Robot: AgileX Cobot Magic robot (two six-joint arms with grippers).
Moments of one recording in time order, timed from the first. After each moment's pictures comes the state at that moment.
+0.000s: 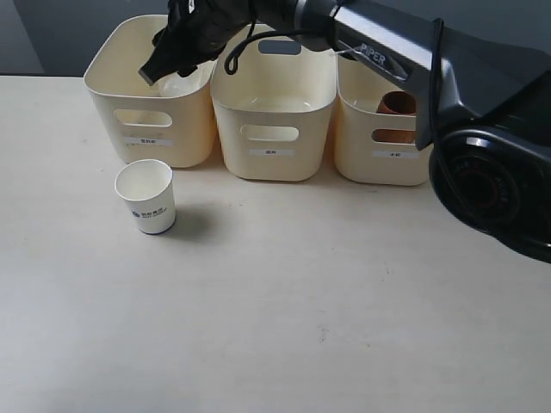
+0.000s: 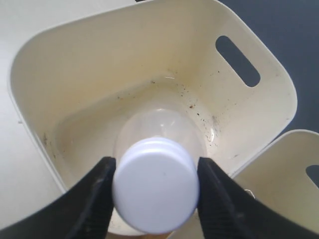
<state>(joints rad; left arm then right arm) 0.01 0.00 0.00 0.00 0.14 0.12 0.69 2.37 -2.29 -0.06 0.70 -0.28</state>
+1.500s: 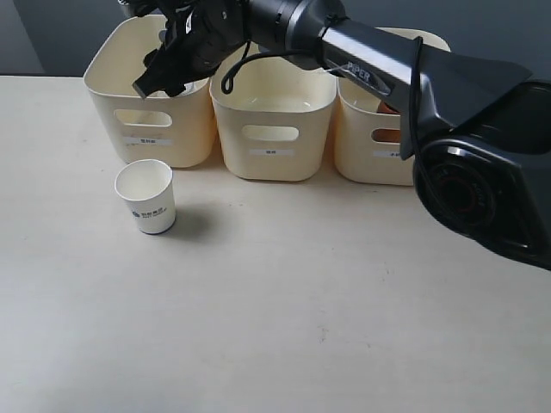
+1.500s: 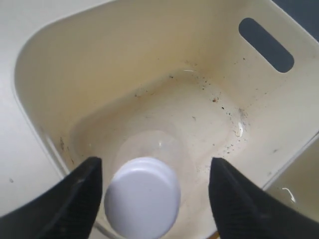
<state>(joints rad) 0.01 0.00 0.00 0.00 0.14 0.12 0.69 2.42 -2.29 0.01 0.67 -0.24</state>
